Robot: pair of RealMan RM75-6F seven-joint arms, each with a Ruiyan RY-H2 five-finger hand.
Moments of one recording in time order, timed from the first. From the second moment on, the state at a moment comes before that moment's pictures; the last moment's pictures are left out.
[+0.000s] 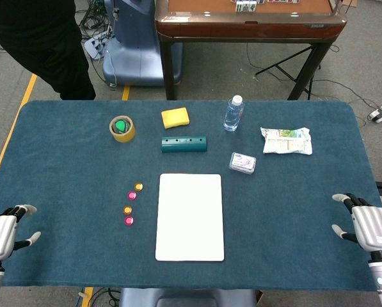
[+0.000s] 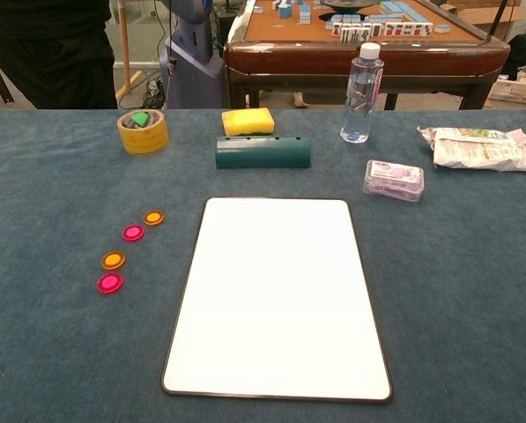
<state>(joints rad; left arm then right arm) -0.10 -1.17 -0.05 -1.59 1.44 1.46 0.15 0.09 -1.07 0.04 -1.66 -1.42 1.39 -0.12</state>
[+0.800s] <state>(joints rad) -0.26 -1.11 -0.04 -1.75 1.59 1.27 0.01 0.08 -1.07 0.04 -1.67 -1.43 1.41 -0.13</state>
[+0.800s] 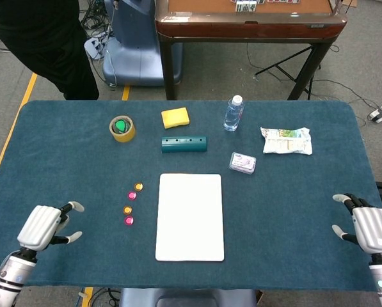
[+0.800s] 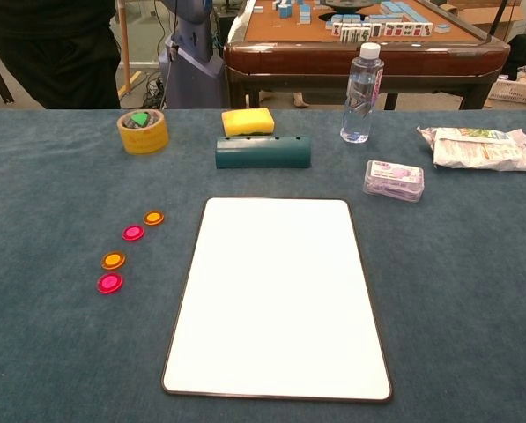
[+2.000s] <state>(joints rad) -0.53 -1.35 -0.06 -1.74 1.27 0.92 0.30 0.08 -1.05 0.04 -1.68 -1.44 1.41 -0.11</state>
